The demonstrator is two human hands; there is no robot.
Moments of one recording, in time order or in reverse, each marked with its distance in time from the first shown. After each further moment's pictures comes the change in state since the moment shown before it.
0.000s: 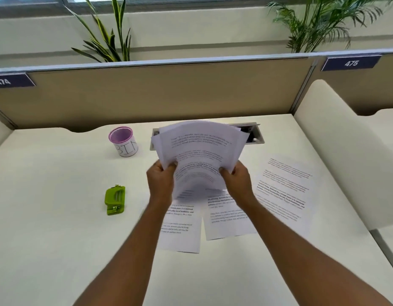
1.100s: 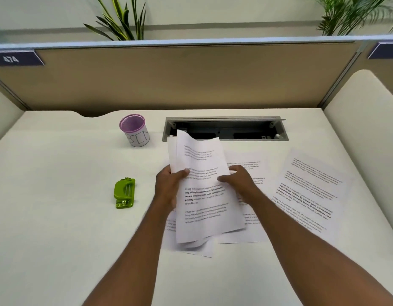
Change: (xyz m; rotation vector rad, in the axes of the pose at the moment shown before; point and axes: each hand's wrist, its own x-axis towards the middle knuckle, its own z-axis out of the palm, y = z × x) left_hand 0.027 -0.031 -0.028 -0.095 -0.068 -0.396; right_hand 0.044 0.039 0.040 -0.048 -0.236 0.523
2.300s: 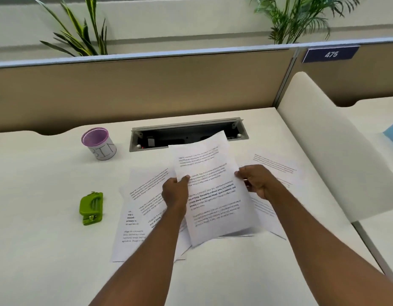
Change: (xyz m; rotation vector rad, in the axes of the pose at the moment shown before) left_hand -0.030 -0.043 0.099 0.443 0.235 -0.005; right_hand -0.043 0.002 -0.133 0.208 0.057 0.132
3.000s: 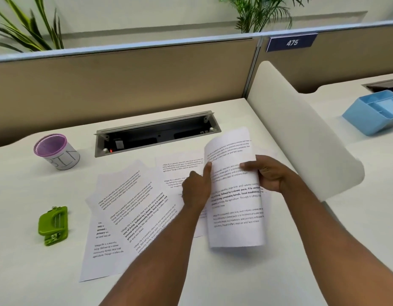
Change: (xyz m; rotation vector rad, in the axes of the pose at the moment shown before) left_hand -0.047 0.005 0.103 0.558 -0.301 0.259; right_hand -0.022 0.006 -0.092 0.309 -0.233 -0.035
